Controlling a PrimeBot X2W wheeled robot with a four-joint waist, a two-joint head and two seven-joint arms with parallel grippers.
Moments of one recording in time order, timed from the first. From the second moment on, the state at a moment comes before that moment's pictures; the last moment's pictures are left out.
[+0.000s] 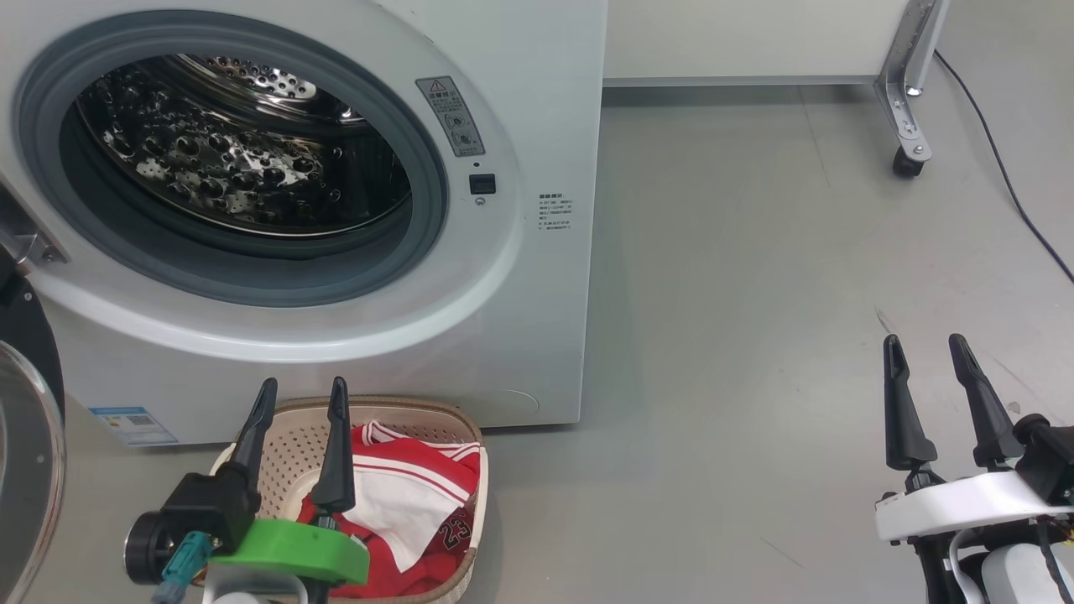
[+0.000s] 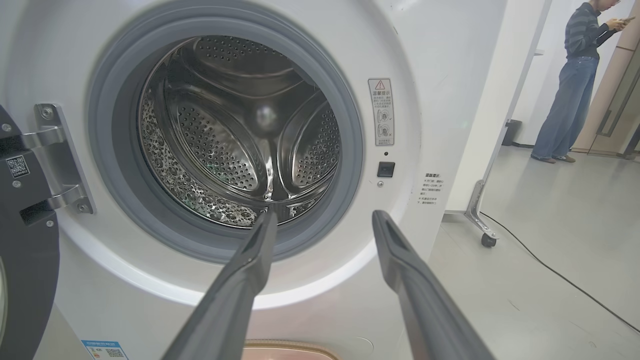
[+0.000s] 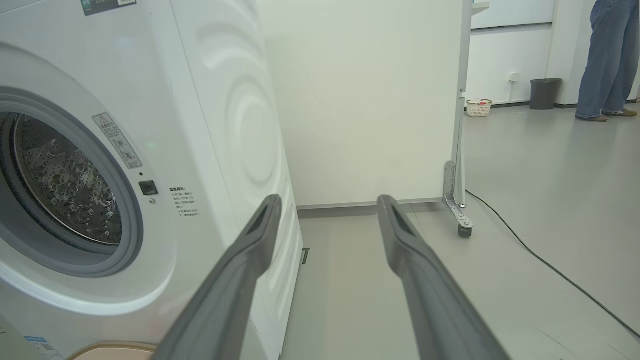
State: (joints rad) left arm -0.03 0.03 -0.20 0.12 -0.37 0.00 -0.25; right arm 0.03 -0.16 0.06 0.06 0.40 0.12 -0.25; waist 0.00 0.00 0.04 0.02
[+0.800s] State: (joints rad) left arm -0.02 0.03 -0.20 0.12 -0.35 0.00 -0.25; right arm 0.05 -0.16 0.07 0.06 0.39 0.12 -0.25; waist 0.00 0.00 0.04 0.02
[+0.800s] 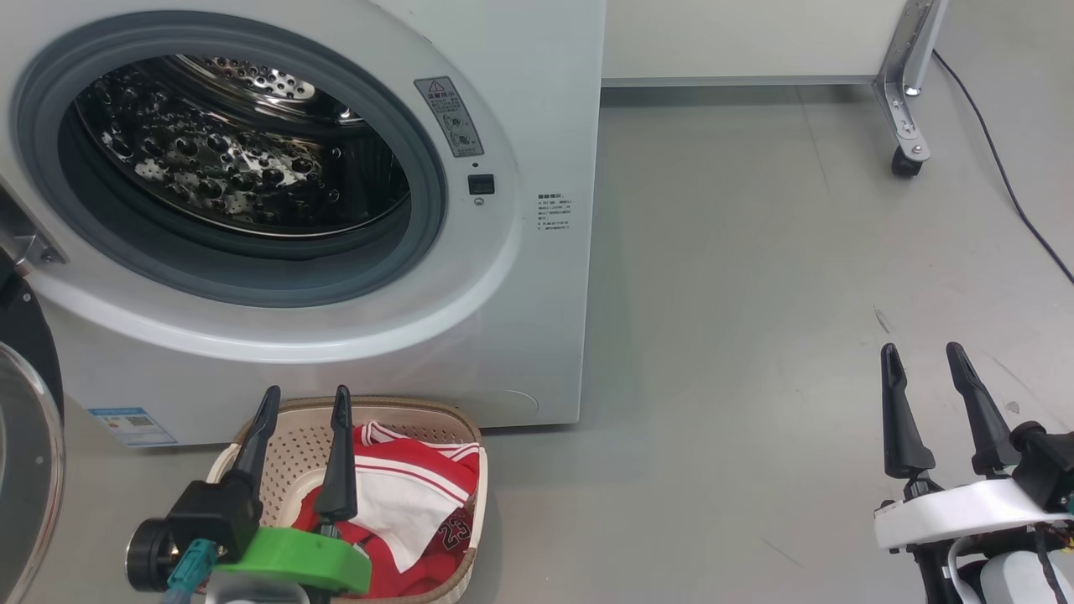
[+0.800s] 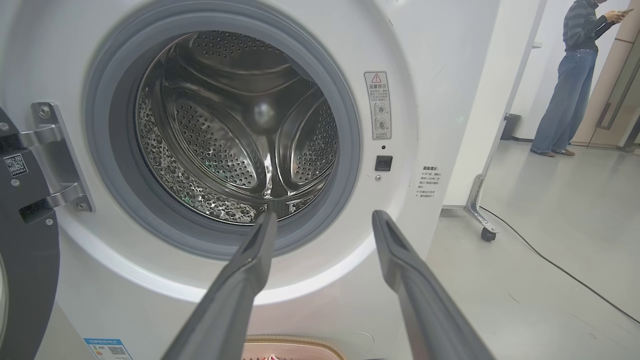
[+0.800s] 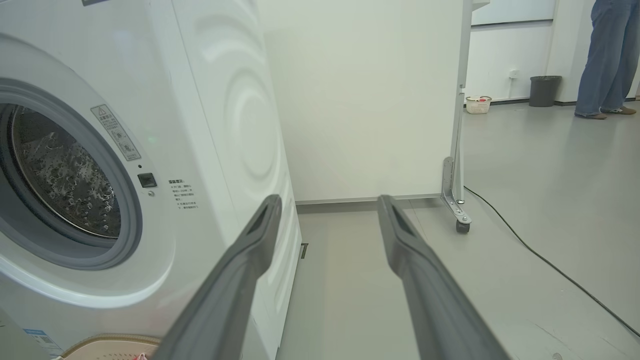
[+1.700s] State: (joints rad) left arm -0.02 0.04 -0.20 0.12 -0.36 0.01 -0.25; right arm 0.05 -0.16 0.06 0.06 0.39 0.12 -0.25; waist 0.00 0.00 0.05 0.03
